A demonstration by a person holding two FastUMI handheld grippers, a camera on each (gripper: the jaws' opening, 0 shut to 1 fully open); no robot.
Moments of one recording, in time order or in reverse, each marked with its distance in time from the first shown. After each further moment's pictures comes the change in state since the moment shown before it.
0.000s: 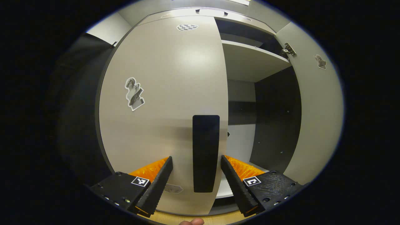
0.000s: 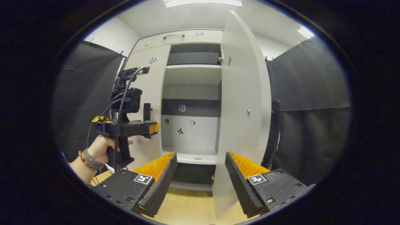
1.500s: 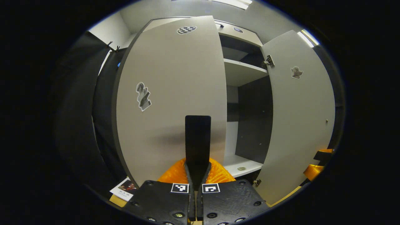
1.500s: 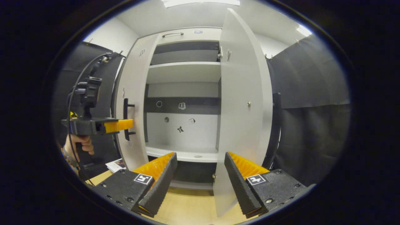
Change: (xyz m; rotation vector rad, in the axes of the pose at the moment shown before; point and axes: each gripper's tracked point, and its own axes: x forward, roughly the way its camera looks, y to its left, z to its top) left arm -0.082 0.009 0.008 0.028 -0.019 -0.119; right arm 0.002 0.003 -0.012 0.012 0.009 0.005
